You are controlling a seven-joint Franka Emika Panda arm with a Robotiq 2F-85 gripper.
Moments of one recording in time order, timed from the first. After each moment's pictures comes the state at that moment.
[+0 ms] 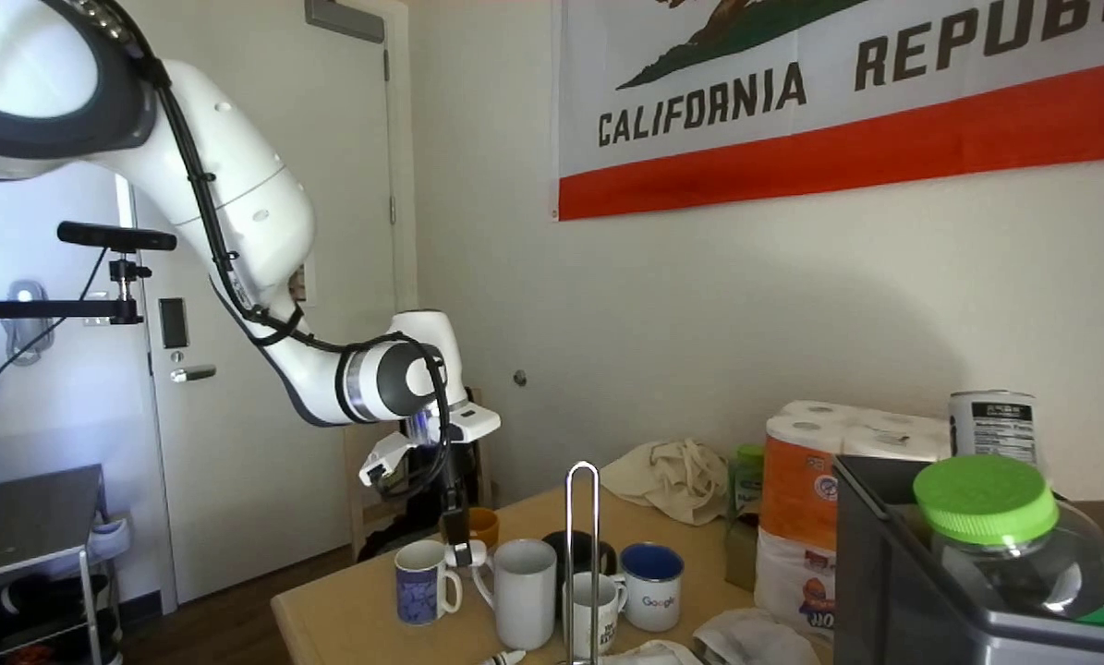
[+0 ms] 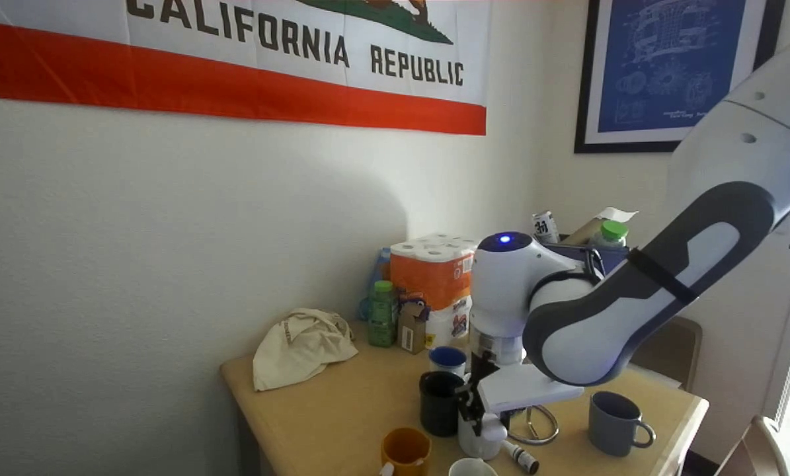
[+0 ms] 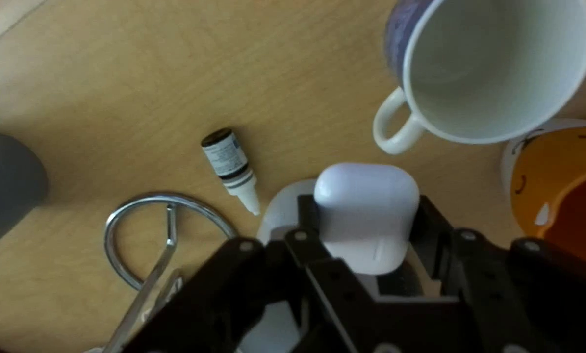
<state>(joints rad) 0.28 0.32 -0.02 -2.17 -0.29 2.55 0.96</state>
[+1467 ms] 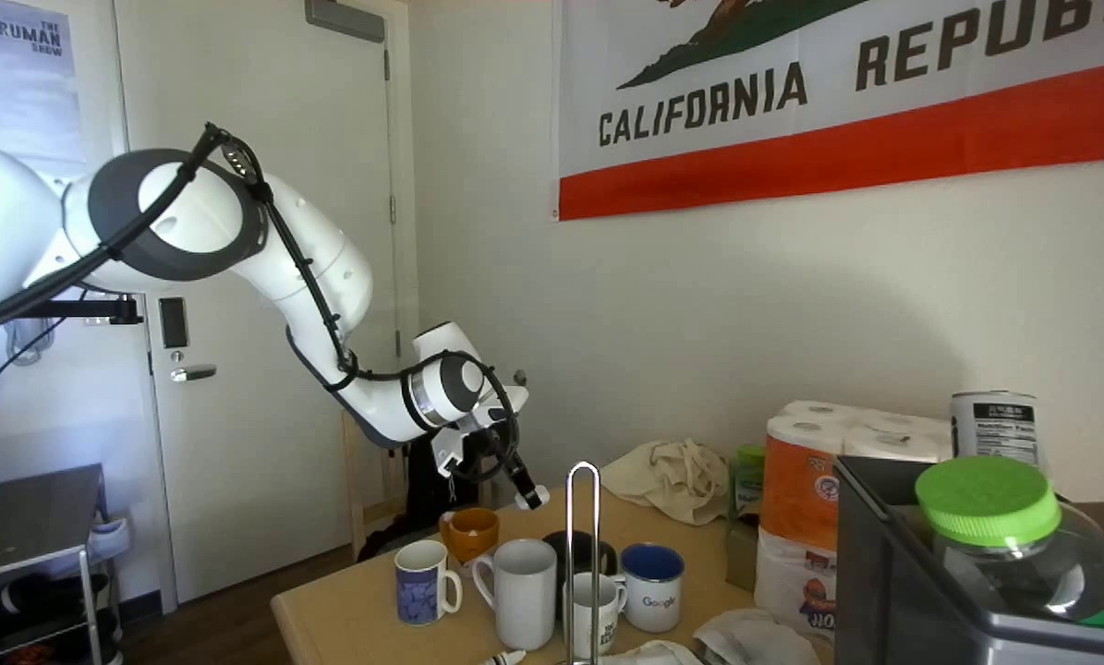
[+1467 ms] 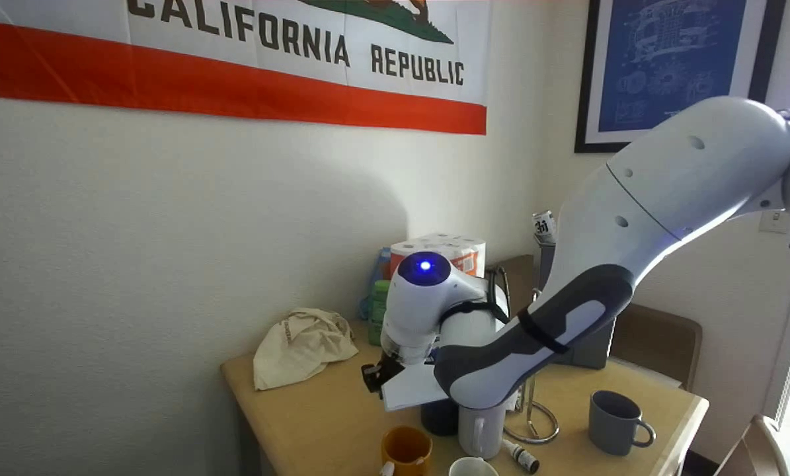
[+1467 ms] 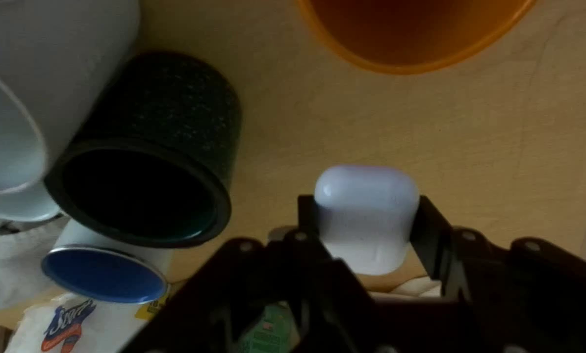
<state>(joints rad) 0.47 0.70 -0.19 -1.67 -0.50 2.70 1.11</state>
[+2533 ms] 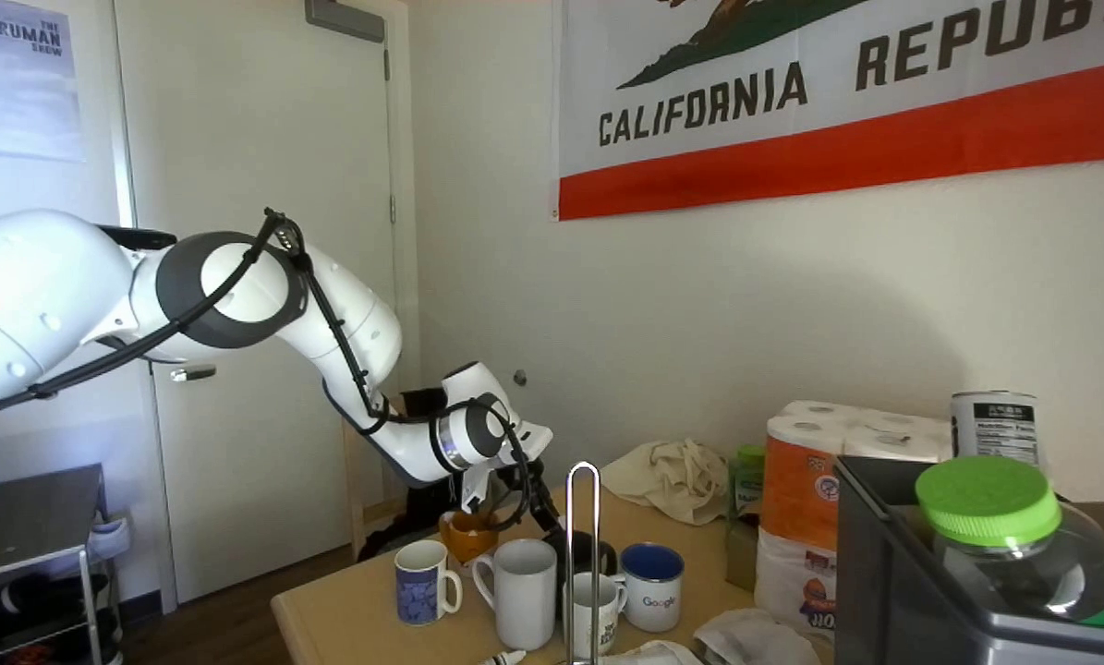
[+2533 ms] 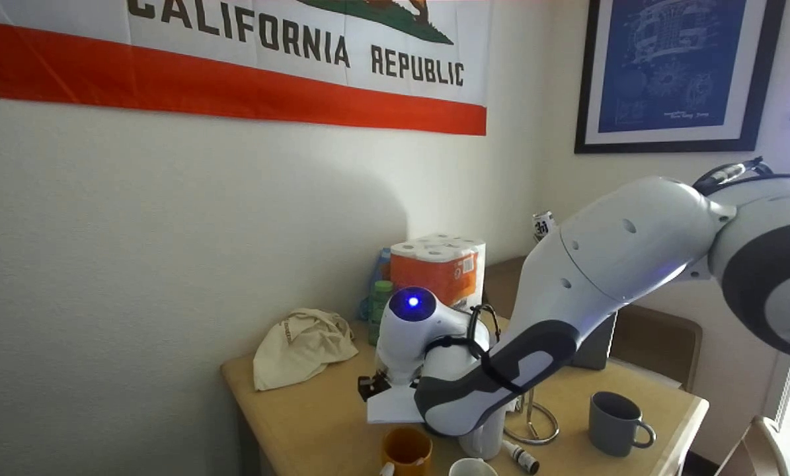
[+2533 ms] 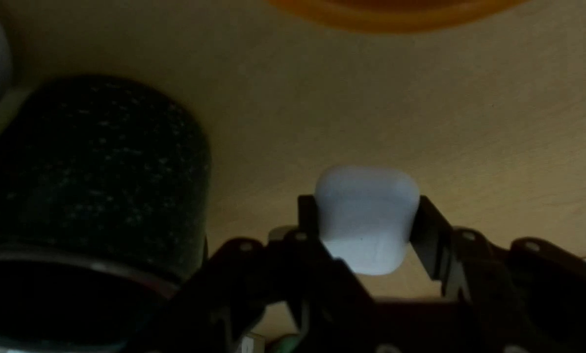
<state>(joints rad) 0.48 0.94 -0.27 -1.46 -0.37 2.75 1.21</state>
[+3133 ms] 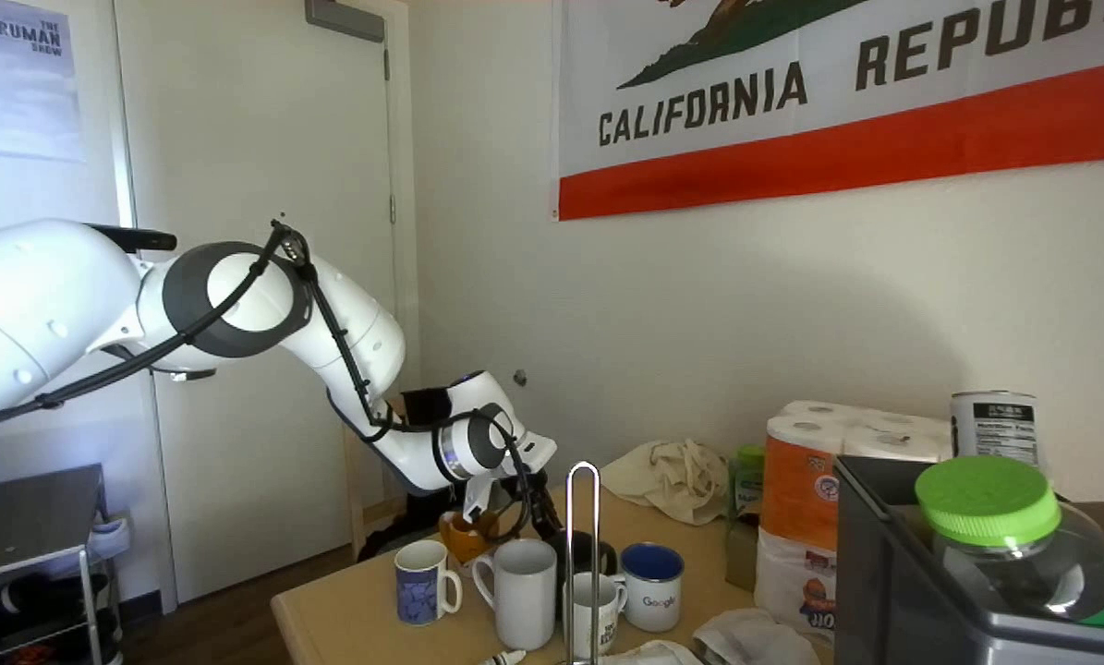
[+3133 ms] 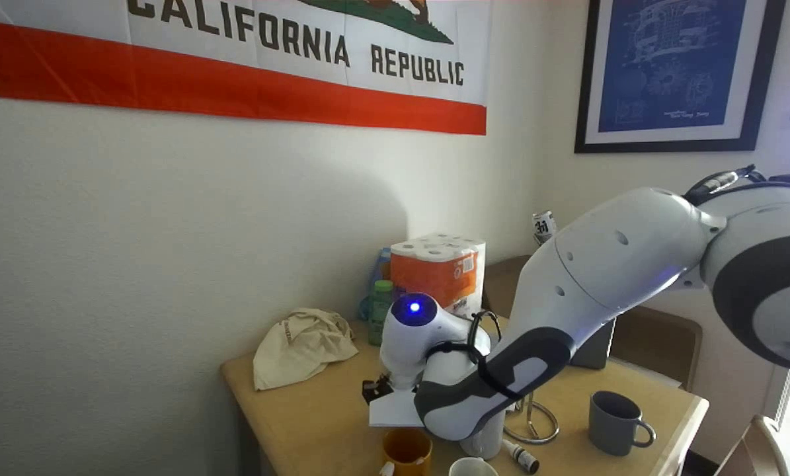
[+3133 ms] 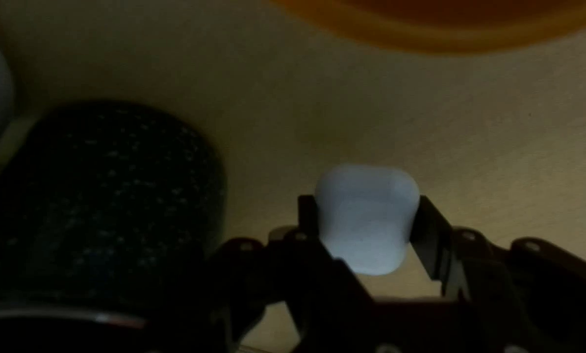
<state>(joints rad) 0.48 0.98 -0.28 -1.45 -0.31 2.75 1.21</state>
